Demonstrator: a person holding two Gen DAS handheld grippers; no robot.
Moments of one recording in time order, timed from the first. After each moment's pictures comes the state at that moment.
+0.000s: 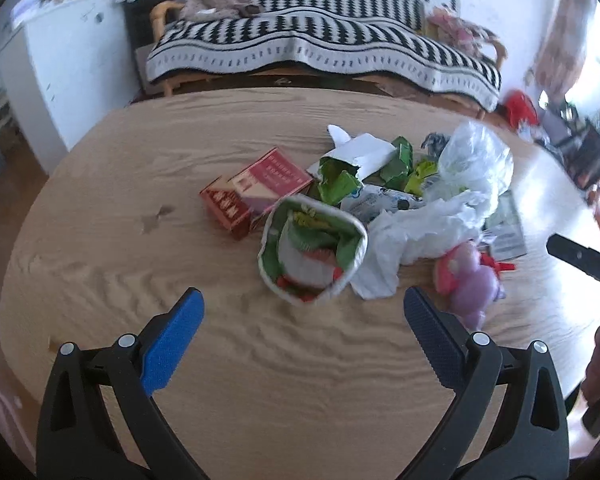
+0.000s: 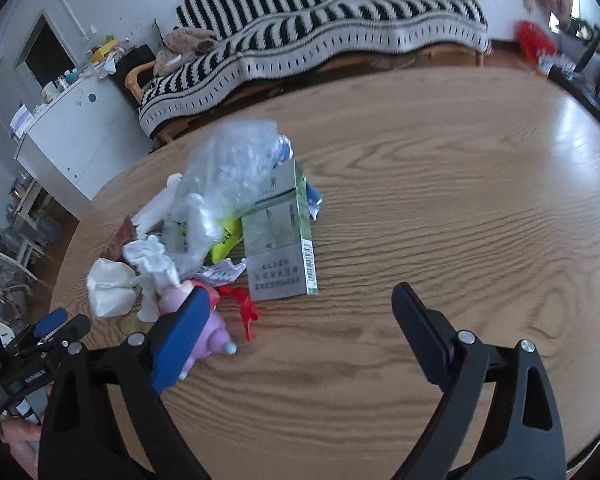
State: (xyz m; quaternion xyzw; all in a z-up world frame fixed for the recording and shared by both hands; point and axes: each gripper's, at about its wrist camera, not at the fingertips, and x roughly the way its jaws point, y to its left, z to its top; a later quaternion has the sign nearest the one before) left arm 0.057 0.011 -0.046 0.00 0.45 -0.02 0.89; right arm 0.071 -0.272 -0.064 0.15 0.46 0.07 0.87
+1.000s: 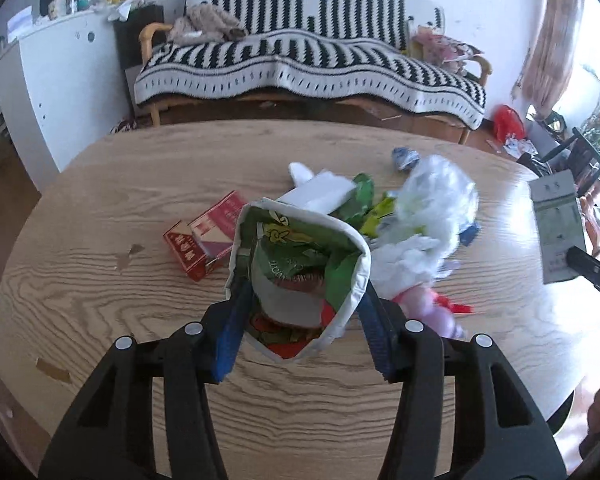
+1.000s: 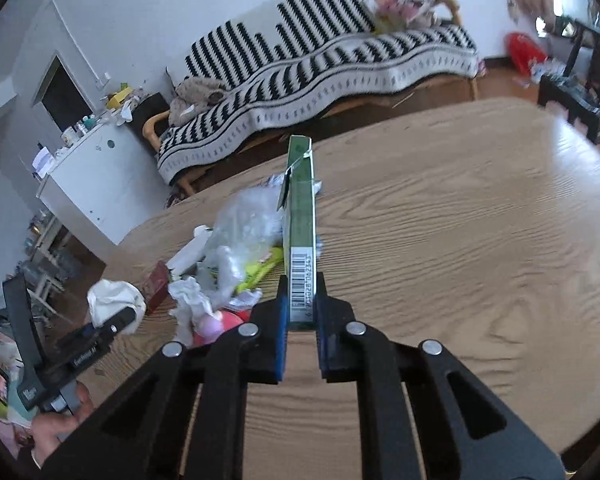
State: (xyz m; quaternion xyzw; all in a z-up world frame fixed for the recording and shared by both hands) left arm 0.057 -0.030 -0.012 -0.02 0.42 -0.04 0.91; right arm 0.024 -0.316 -0.009 0.19 0.37 0.07 0.91
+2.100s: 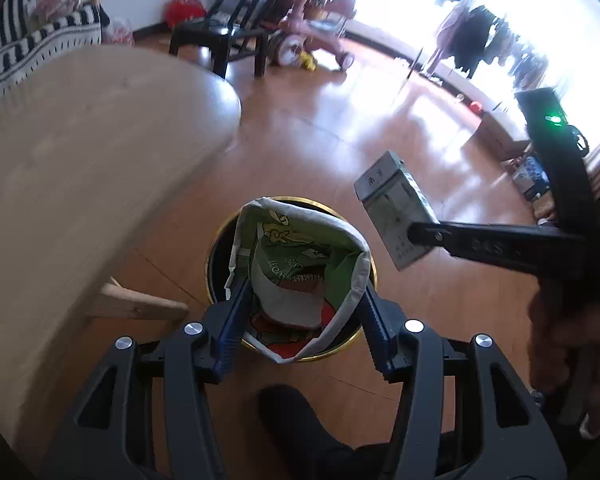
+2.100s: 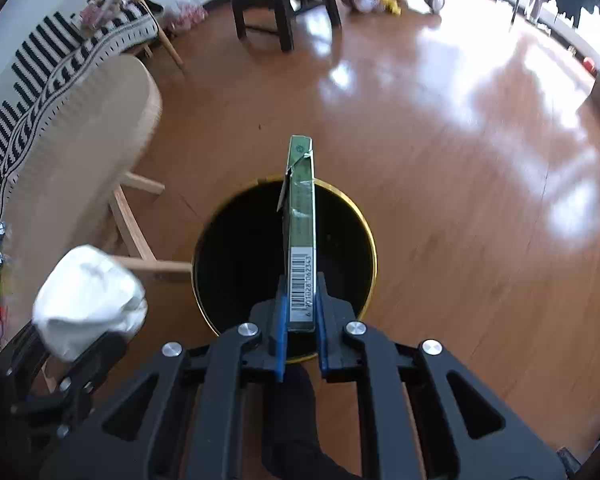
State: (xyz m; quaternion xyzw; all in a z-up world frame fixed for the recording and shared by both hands) left arm -0.156 -0.532 -0.115 0.15 0.46 -0.51 0.71; right arm -0.302 -0.708 -0.140 0.30 0.49 -0.28 0.77
